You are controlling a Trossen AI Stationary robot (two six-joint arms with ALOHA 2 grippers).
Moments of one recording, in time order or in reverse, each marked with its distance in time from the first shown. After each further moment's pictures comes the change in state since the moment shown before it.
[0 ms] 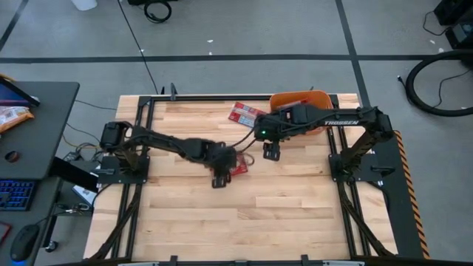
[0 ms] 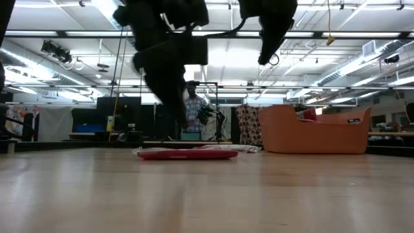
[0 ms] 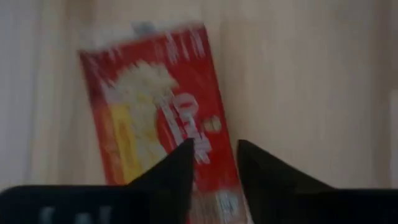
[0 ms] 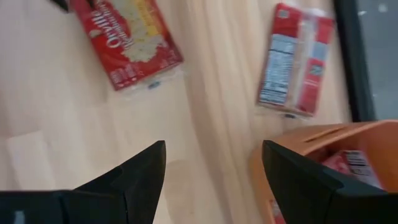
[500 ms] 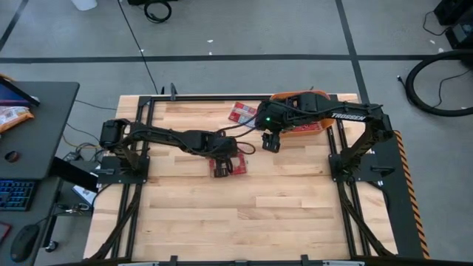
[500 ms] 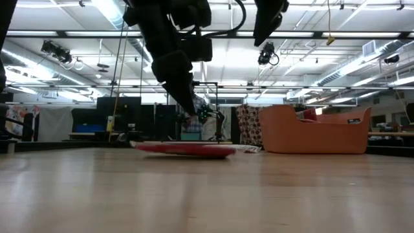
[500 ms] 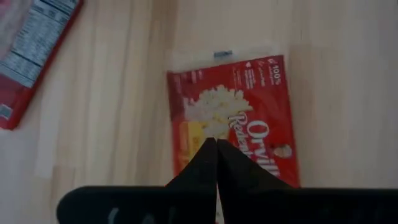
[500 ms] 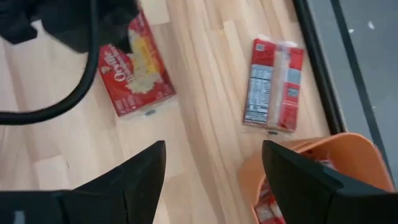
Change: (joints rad) left arm 0.081 -0.011 0.040 -0.014 -0.090 0.080; right arm -0.030 0.007 0.180 -0.072 -0.026 -0.006
